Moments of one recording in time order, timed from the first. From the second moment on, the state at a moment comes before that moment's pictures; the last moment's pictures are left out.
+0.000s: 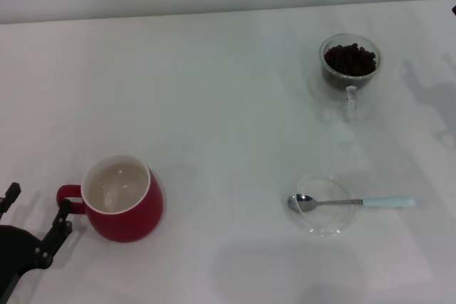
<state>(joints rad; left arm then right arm) -0.10 -2.08 2.84 0.18 -0.94 1.37 0.03 0.39 2.02 -0.70 0.06 -0.69 -1.54 0.32</state>
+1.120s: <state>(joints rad) -0.15 -2.09 2.84 0.19 -0.87 1.28 0.04 0.39 2.02 -0.70 0.06 -0.69 -1.54 0.32</state>
